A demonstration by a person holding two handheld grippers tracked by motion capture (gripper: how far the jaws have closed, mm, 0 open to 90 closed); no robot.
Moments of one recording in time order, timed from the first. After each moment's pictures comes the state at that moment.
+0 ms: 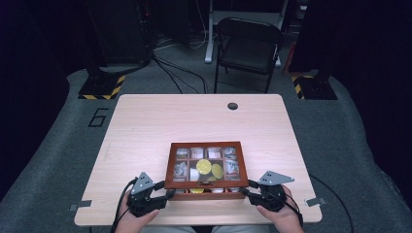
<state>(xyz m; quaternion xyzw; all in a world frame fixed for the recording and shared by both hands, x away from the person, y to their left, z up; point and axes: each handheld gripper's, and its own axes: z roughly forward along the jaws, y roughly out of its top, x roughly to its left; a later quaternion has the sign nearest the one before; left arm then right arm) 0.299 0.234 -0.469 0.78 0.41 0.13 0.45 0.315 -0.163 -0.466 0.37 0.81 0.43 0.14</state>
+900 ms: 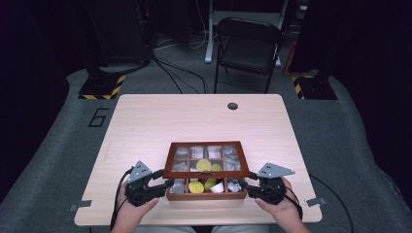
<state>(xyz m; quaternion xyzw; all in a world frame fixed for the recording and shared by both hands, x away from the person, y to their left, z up) 0.316 0.237 -0.441 0.76 0.41 0.15 0.48 0.324 -0.156 -0.439 0.35 0.81 0.44 0.16</state>
